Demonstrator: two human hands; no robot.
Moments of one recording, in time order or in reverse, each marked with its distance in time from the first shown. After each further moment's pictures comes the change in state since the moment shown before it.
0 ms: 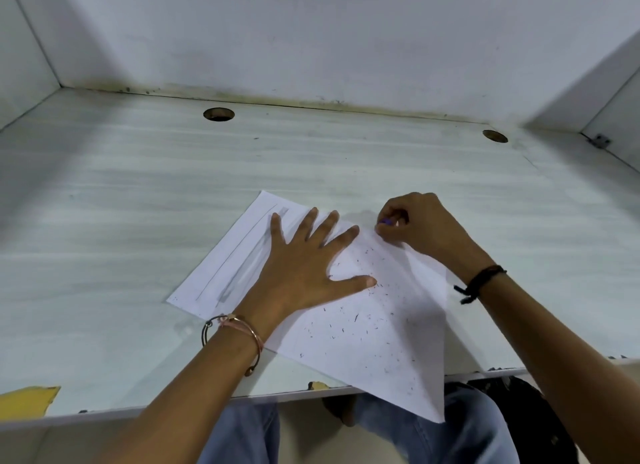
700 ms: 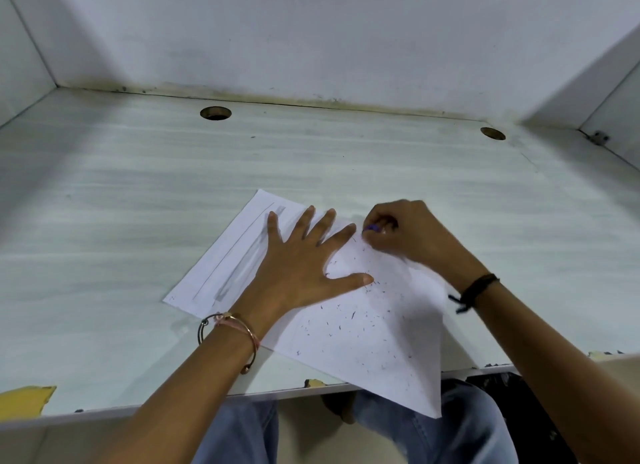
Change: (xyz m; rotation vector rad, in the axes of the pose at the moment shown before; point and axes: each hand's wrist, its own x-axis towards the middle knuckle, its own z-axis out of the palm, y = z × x) left_hand 0.000 0.001 -0.001 0.008 -0.009 -0.006; right_hand -0.008 -0.005 0.014 0.042 -0.049 -0.068
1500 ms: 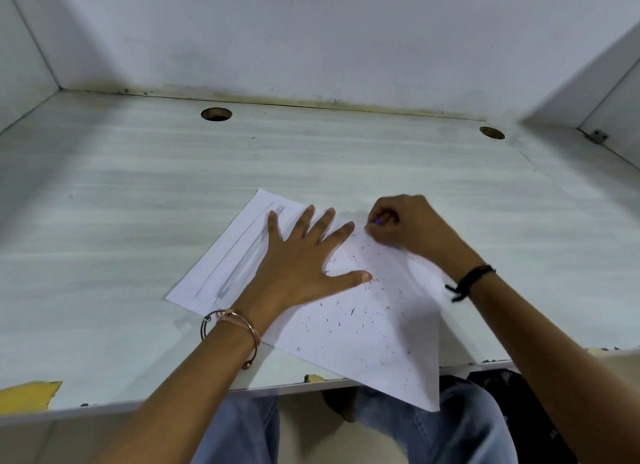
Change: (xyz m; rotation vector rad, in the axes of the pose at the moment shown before) left_hand 0.001 -0.001 0.002 0.001 0.002 0.001; right_hand 0.007 0.007 -0.002 -0.025 0.040 0.038
